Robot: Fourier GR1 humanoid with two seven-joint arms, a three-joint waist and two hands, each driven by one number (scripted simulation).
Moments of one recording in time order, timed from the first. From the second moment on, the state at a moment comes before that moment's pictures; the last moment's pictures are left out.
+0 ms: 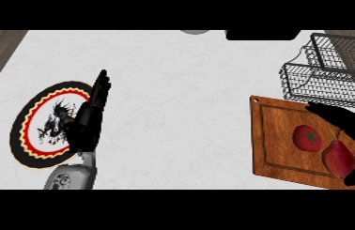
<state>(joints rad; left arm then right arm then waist) -0.13 0.03 -0.06 -1.56 -0.16 0.16 0.04 -0.05 -0.54 -0.18 -1.61 0.94 0.67 -0.35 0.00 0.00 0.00</state>
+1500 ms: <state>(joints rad) -0.14 0.03 -0.05 -1.57 -0.17 0.15 0.06 -0.08 -0.41 -0.16 -1.40 1.06 0.34 -0.46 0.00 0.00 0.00</state>
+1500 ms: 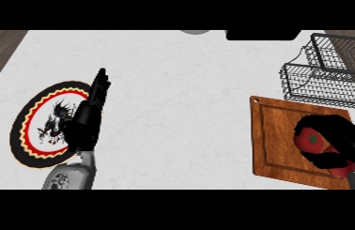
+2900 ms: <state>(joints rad) -0.14 0.03 -0.05 -1.55 -0.17 0.15 0.04 -0.23 -0.21 -0.13 -2.15 1.39 0.84 0.45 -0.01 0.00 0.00</state>
